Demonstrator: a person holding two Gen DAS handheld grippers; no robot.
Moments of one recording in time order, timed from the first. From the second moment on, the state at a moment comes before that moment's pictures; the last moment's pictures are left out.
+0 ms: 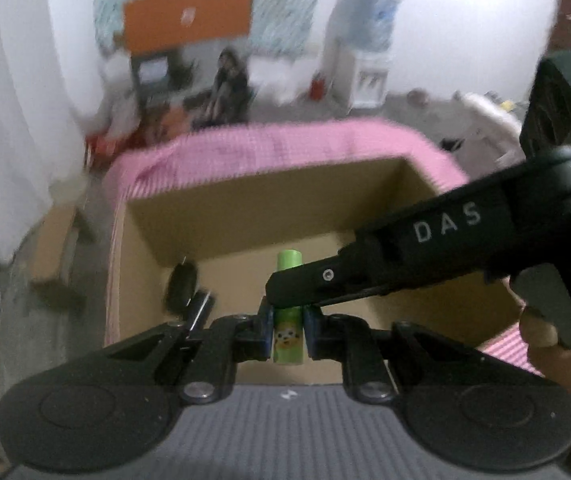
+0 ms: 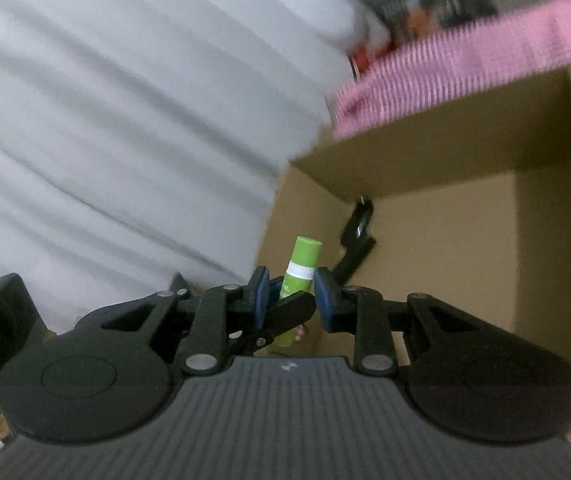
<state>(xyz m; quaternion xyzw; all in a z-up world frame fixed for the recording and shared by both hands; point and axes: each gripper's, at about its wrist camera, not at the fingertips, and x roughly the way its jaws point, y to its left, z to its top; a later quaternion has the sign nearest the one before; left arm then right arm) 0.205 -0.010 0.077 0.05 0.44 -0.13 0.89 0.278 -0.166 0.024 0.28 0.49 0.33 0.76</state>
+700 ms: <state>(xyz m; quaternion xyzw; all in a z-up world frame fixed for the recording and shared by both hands) 0.188 0.015 0.080 0.04 0.47 -0.09 0.88 0.339 -0.114 -0.046 0.25 0.63 0.32 0.66</state>
